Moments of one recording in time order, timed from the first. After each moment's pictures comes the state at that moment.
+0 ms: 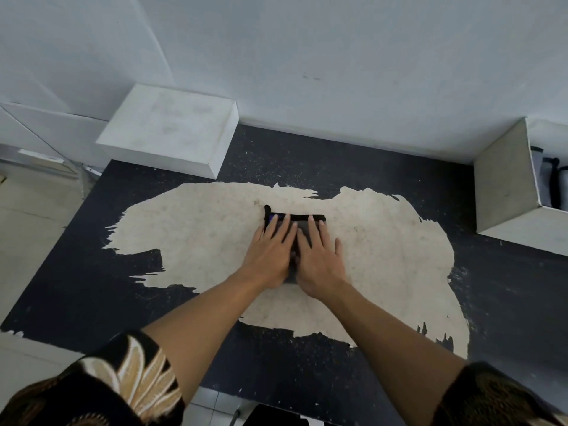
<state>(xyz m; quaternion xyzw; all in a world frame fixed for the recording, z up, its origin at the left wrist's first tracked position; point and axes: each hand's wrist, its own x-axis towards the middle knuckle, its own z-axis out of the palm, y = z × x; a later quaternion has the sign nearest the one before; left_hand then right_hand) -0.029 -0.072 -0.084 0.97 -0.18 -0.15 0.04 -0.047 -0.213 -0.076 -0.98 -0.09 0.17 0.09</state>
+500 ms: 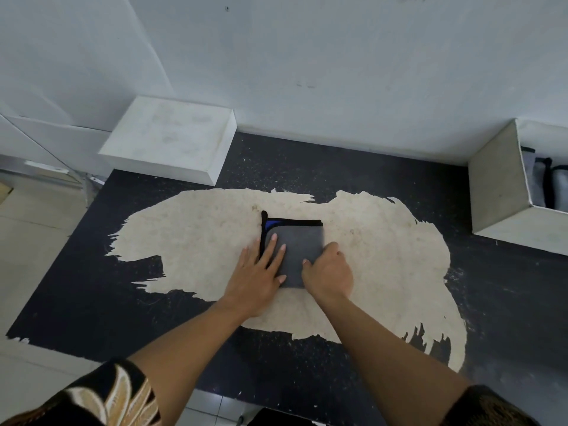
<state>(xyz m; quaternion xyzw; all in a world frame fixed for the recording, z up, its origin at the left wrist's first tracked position) -0.069 -0.050 -0.098 0.97 -0.19 -0.16 -0.01 -0.058 -0.213 -0.062 -0.94 0.22 0.14 0.24</state>
